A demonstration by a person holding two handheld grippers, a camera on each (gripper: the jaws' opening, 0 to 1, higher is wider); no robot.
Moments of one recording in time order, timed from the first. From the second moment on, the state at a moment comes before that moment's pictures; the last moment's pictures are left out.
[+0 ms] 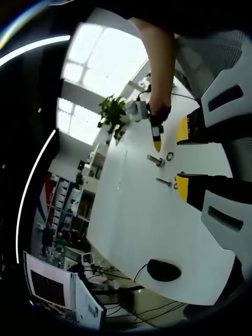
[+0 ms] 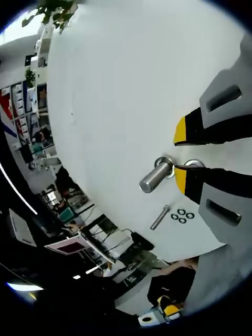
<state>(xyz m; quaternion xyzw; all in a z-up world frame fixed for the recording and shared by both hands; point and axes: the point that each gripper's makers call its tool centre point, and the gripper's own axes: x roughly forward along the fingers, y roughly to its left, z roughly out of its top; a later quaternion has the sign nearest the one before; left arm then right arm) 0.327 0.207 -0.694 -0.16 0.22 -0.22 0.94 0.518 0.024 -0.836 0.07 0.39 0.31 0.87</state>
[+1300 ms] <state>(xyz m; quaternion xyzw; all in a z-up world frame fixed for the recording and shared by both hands) 0.326 0.207 -0.696 -0.16 0.23 -0.22 0.93 0.496 0.038 -0.864 -0.11 0.40 0.38 0.83</state>
